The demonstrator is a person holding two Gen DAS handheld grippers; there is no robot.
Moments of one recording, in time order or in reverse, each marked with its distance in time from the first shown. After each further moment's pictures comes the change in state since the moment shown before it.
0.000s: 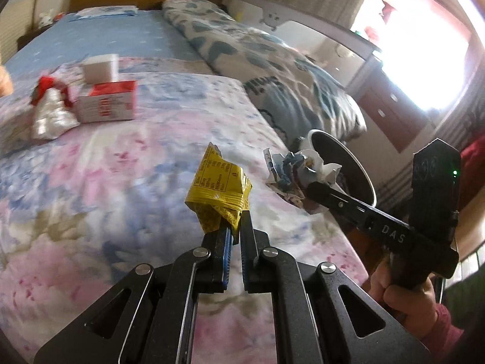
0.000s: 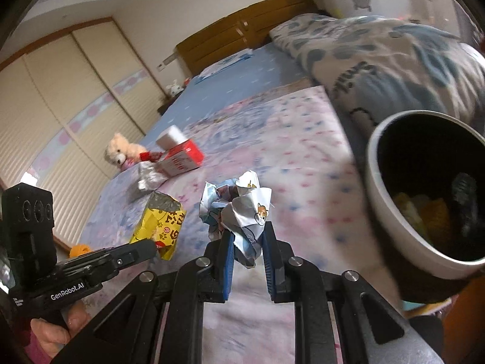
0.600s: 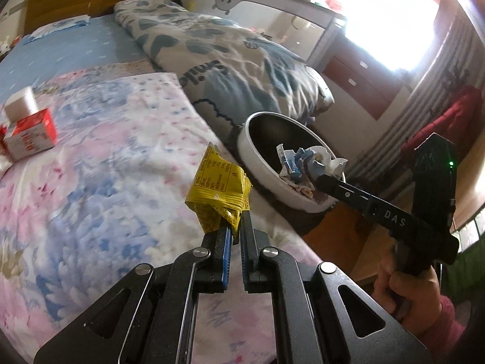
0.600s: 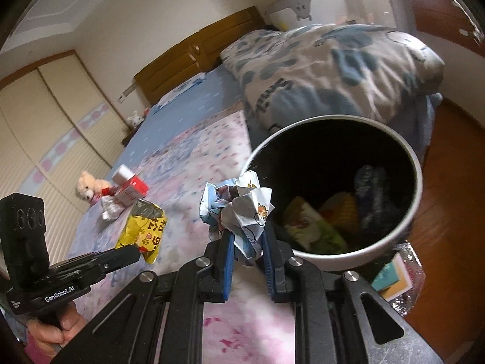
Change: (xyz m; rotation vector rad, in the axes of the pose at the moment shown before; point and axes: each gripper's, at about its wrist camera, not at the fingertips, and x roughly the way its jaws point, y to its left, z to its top) left arm 0.041 -0.080 0.015 0.157 0.064 -0.087; right arm -0.068 -0.085 -0.003 0.141 -0.099 -0.148
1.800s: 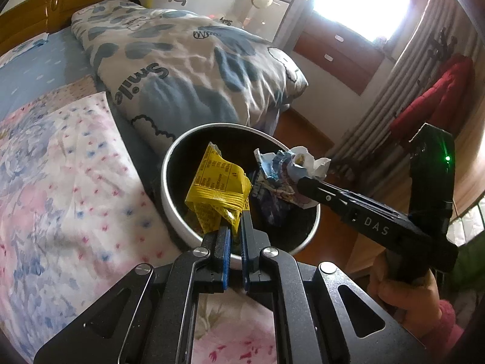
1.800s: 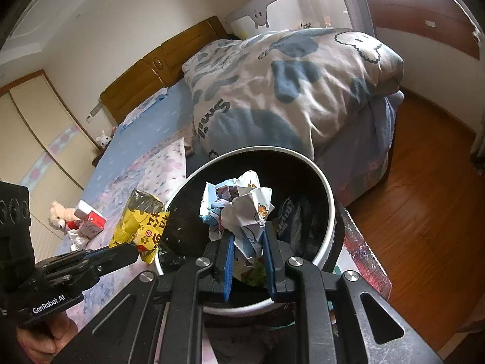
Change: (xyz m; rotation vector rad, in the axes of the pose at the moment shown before) left arm 0.074 -0.077 0.058 0.138 0.070 -0.054; right arm -0.005 -0.073 0.041 0.081 -0.024 -0.122
